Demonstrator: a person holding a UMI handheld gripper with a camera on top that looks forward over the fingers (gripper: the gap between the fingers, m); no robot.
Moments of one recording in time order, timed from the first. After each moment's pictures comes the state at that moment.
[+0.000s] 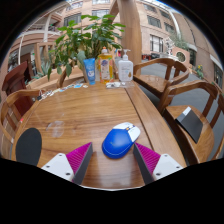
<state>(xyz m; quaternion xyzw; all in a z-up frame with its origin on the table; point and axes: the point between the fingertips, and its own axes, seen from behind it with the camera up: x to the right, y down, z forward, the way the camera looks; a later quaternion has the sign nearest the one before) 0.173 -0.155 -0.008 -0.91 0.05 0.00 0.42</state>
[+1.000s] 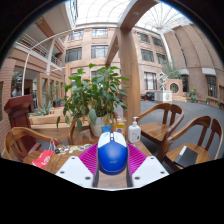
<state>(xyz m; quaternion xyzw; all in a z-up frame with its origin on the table) 0.082 -0.114 0.250 -0.78 0.07 -0.02 0.62</state>
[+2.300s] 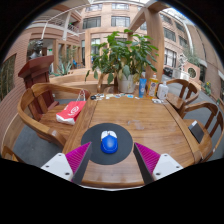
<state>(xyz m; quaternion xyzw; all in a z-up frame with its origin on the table) -0.133 -0.289 0.106 -0.89 -0.02 0.00 0.46</state>
